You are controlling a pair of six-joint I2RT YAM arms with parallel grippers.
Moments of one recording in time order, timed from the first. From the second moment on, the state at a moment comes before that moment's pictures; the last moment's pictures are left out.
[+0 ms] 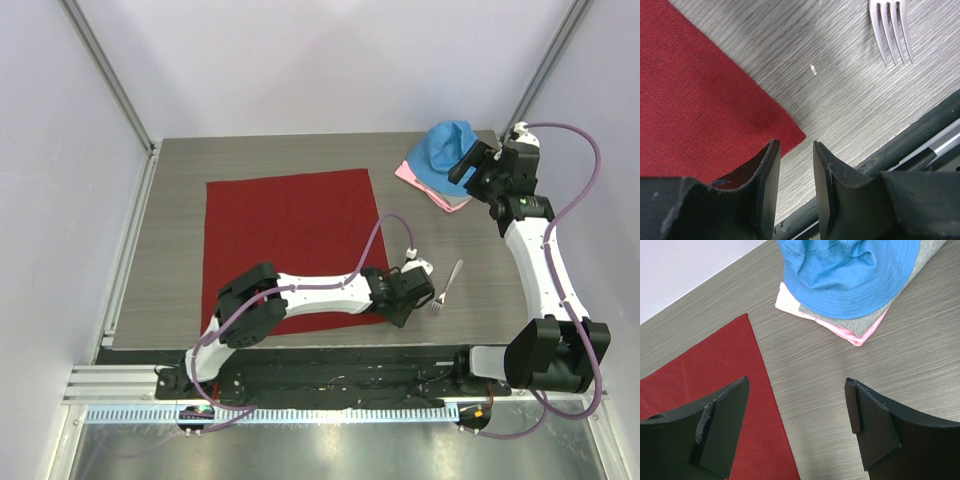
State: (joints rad) left arm -1.28 2.12 1.61 -0.54 -0.19 -0.57; right arm -0.09 1.29 1.18 -0.38 -0.04 0.44
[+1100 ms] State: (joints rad) left arm -1.28 2.22 1.76 -0.65 -0.17 -0.57; right arm -0.09 1.27 1.18 -0.38 -0.04 0.44
